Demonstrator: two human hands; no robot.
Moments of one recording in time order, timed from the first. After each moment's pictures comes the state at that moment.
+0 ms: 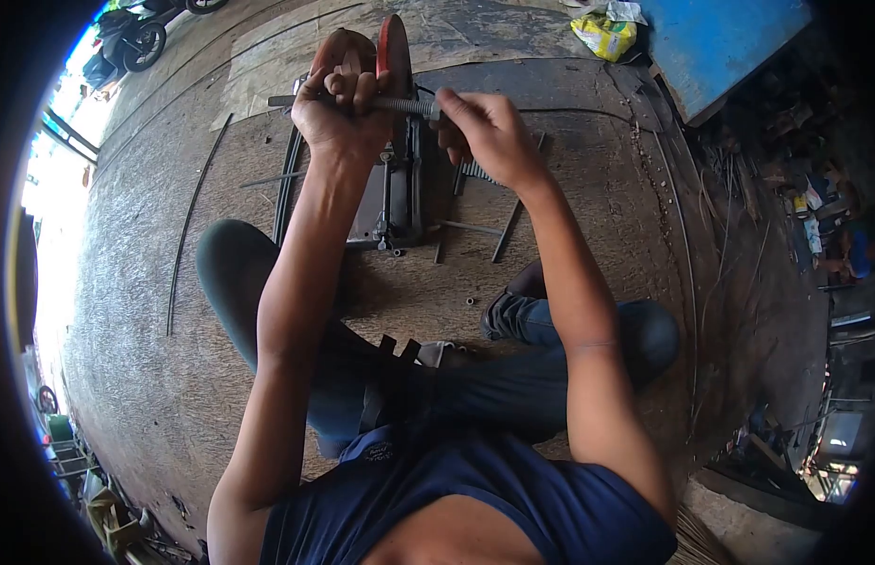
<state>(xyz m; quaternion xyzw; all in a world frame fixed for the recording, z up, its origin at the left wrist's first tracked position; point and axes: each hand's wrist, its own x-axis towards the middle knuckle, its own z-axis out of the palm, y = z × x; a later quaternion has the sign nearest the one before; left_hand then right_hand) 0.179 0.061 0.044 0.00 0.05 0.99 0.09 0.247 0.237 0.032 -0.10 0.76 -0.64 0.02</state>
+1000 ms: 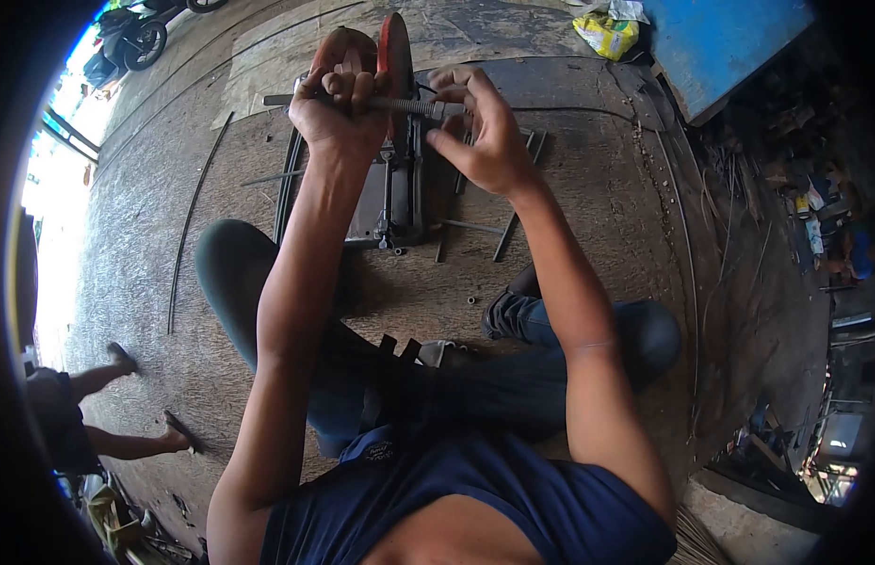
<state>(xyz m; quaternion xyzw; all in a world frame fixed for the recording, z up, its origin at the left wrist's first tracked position) 0.172 0.059 0.038 0.01 0.10 0.99 0.06 0.242 0.213 0.018 -0.20 0.73 -0.62 -0.22</state>
